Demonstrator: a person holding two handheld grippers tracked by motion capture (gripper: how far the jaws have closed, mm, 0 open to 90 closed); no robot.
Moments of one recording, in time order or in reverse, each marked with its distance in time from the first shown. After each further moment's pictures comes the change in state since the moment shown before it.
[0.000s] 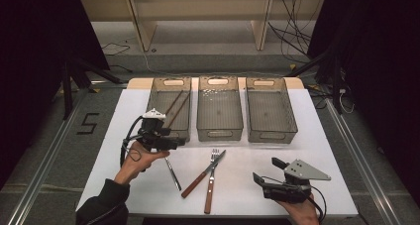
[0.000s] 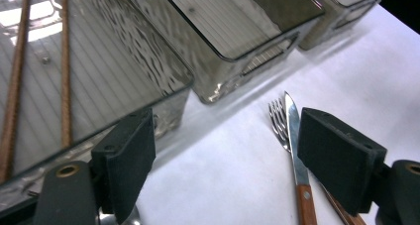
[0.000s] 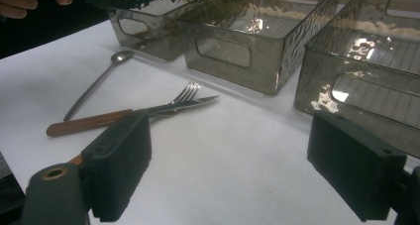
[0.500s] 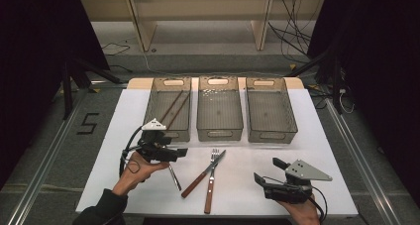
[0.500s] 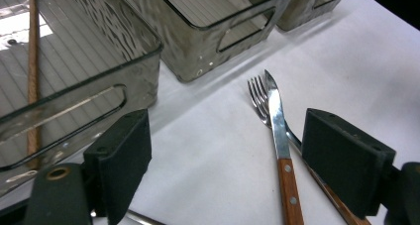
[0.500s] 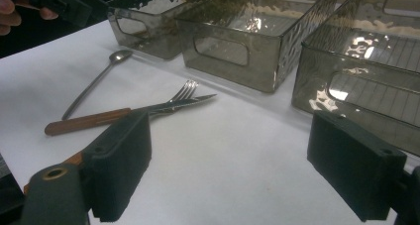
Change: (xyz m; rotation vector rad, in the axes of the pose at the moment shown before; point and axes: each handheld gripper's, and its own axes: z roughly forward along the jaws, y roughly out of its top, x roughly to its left) left arm -0.013 -0.023 -0.002 0.001 -0.028 0.030; right arm -0.003 -0.002 -0.002 -0.001 -0.002 0.007
